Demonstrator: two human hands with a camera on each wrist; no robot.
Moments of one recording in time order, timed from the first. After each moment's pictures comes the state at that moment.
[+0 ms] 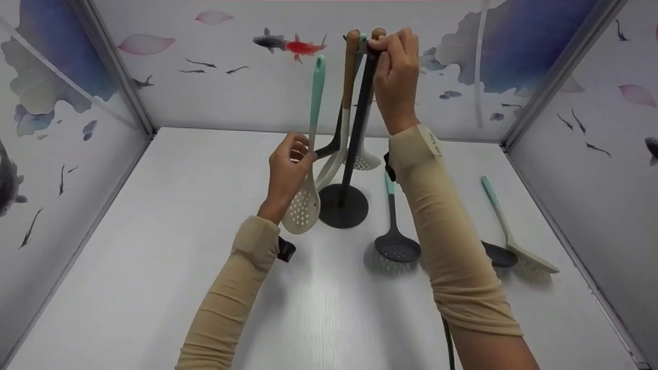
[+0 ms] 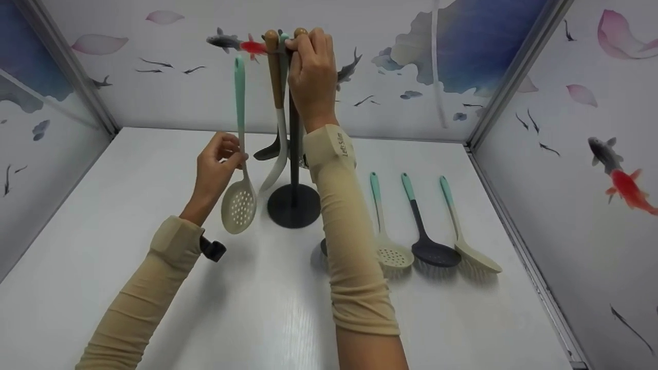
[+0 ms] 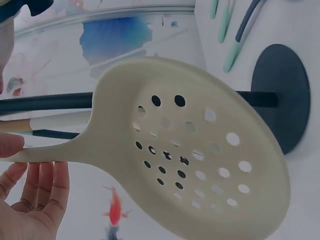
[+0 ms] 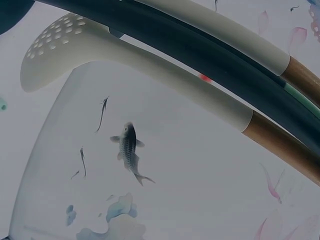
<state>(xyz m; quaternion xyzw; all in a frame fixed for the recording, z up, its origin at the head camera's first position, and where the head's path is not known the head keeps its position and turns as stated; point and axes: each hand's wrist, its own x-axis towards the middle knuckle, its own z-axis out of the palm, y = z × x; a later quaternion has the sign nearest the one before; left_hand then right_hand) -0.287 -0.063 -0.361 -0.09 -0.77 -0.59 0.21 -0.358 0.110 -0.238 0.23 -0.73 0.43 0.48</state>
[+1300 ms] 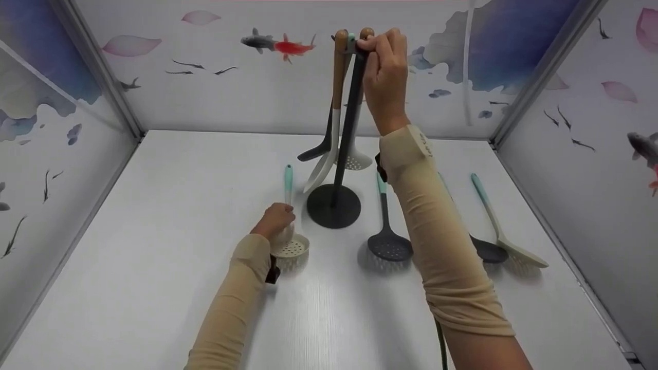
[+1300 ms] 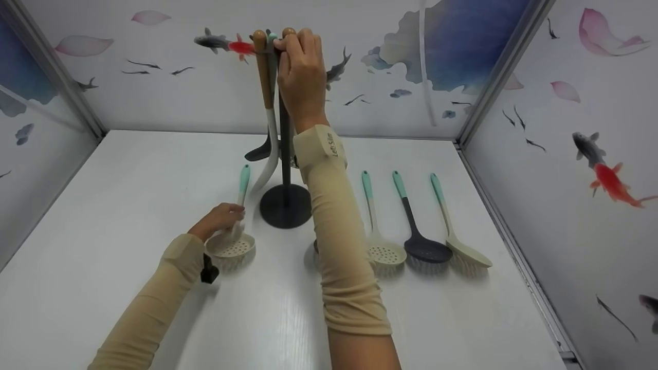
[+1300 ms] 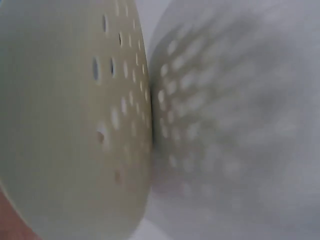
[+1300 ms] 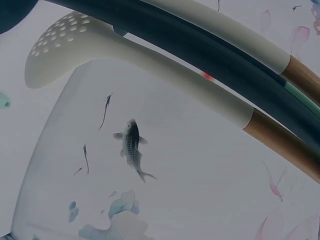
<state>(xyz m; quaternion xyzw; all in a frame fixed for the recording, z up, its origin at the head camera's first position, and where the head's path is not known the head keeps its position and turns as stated) -0.305 -0.086 -0.477 0.01 -0.89 -0.41 -0.20 -0.352 0.113 -0.236 0.22 -0.75 0.42 0.46</state>
